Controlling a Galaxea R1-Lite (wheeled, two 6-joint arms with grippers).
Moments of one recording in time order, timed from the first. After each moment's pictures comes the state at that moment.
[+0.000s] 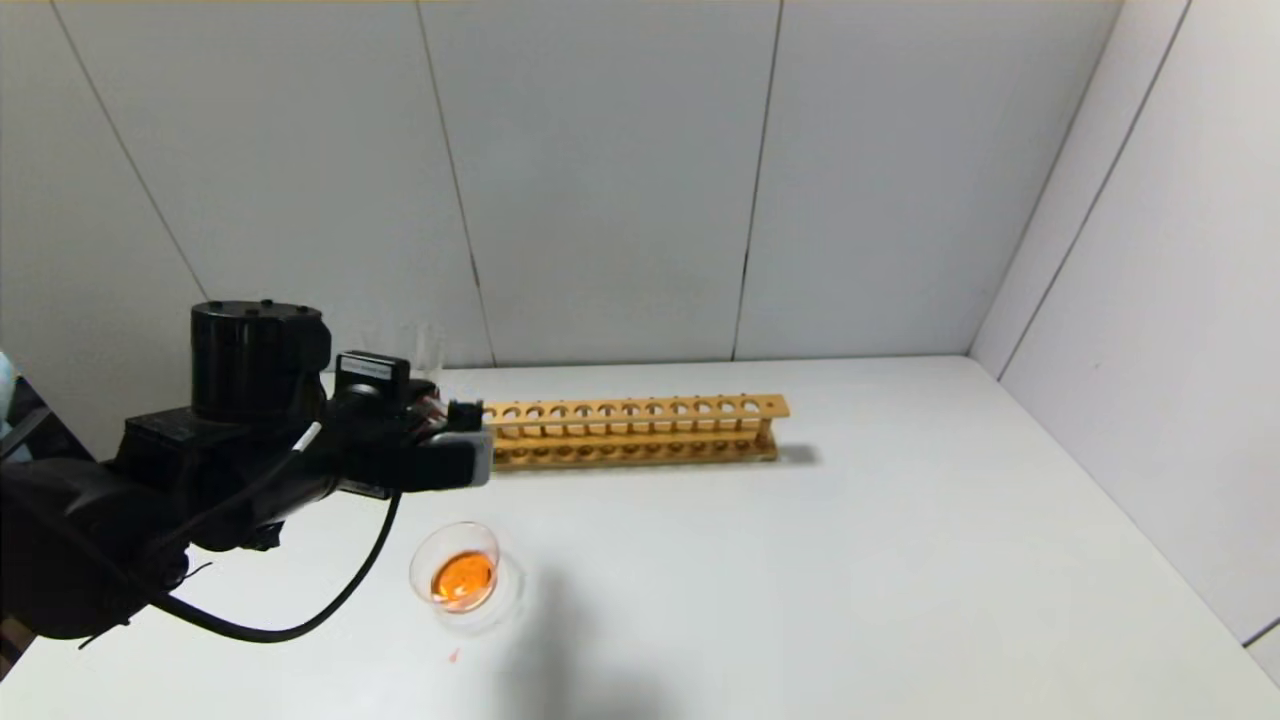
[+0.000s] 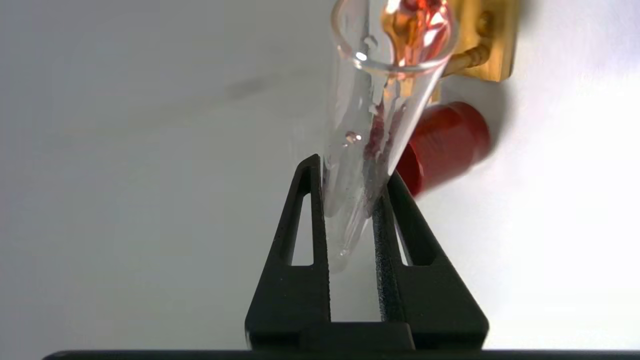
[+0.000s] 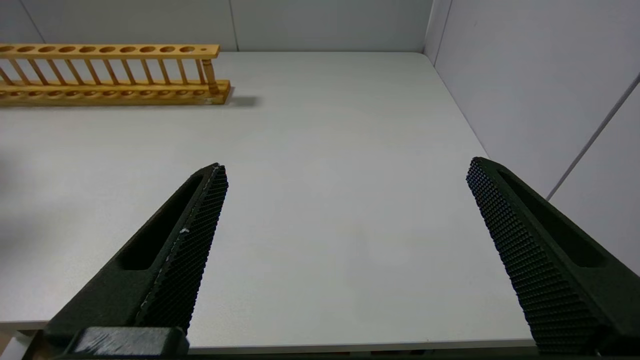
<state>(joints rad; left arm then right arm) -0.38 1.62 -0.69 -0.60 0.24 1.44 0.00 0.00 0.00 0.01 0.01 0.00</state>
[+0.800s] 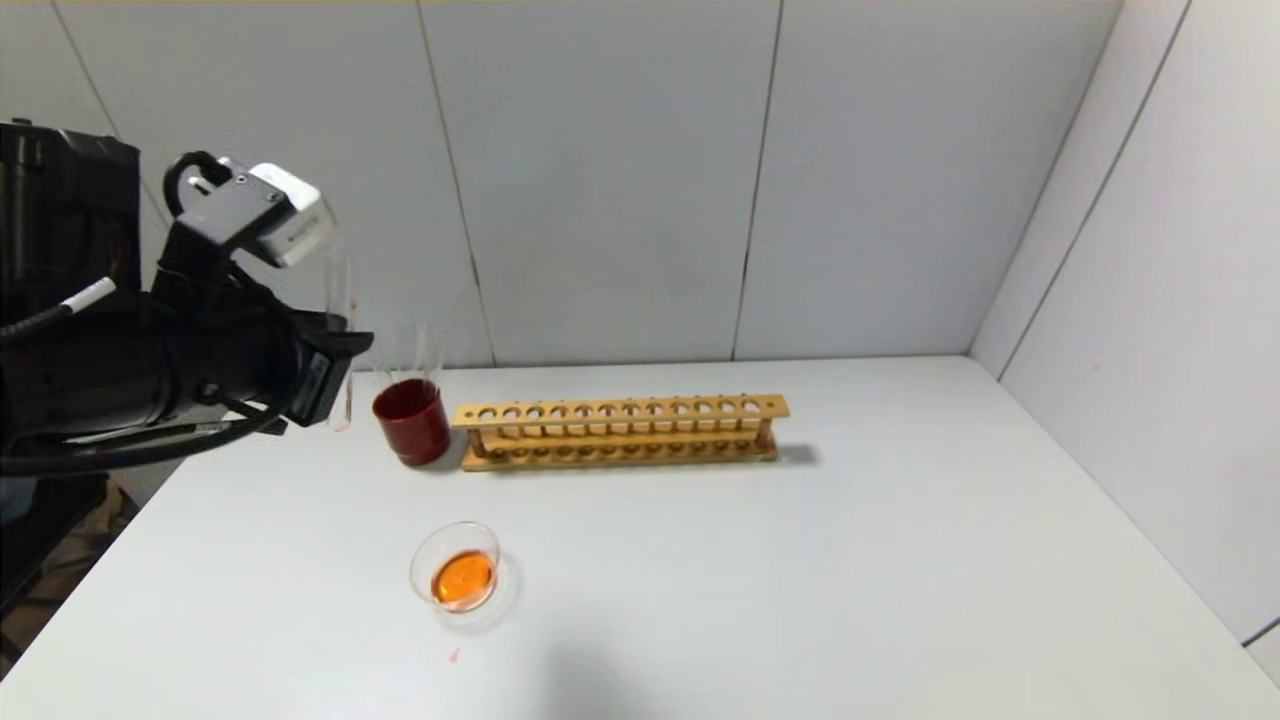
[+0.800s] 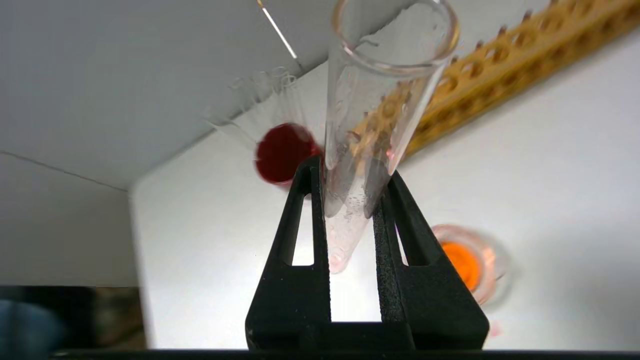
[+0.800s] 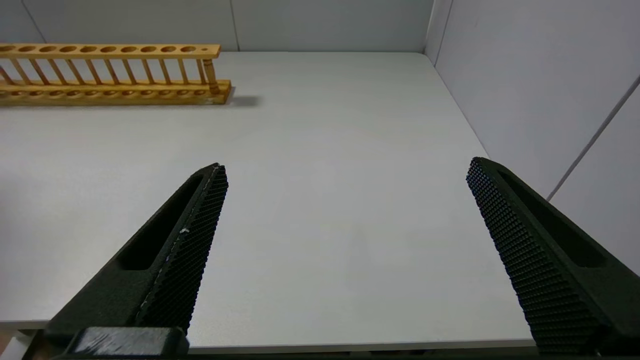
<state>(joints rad) -0.25 1.40 -0.97 -0.10 0.04 0.28 0.00 0.00 0.00 0.01 0.01 0.00</state>
